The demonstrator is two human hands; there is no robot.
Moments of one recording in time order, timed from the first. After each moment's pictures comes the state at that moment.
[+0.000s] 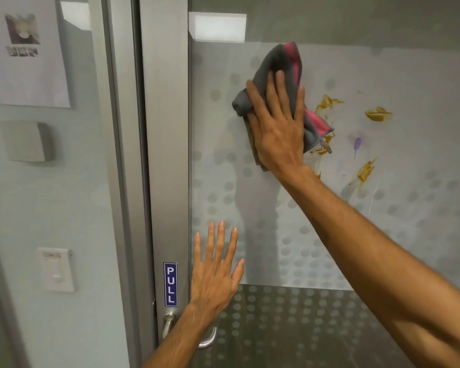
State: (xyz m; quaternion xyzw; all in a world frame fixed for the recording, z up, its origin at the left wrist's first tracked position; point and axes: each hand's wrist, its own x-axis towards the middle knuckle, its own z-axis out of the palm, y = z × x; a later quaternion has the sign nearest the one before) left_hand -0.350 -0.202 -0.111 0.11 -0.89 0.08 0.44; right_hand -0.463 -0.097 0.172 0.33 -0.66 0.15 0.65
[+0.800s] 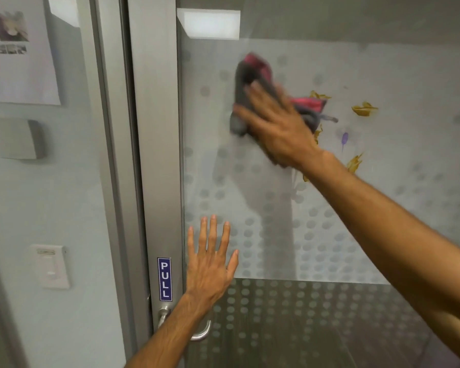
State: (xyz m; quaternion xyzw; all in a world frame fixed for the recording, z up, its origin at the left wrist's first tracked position) left_hand -0.354 -0.198 -0.109 0.11 -0.87 0.08 0.47; right_hand -0.483 -0.044 0.183 0.50 -0.61 0.00 0.62
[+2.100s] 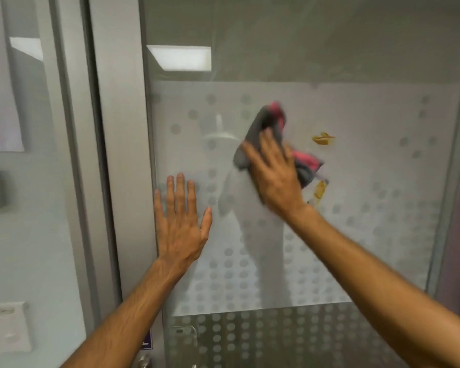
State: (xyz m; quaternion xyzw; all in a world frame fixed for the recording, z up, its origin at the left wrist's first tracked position) left_hand -0.376 -0.225 0.042 0.10 -0.80 0.09 0.59; right_hand -0.486 -0.015 0.134 0.38 -0.63 0.15 0.66
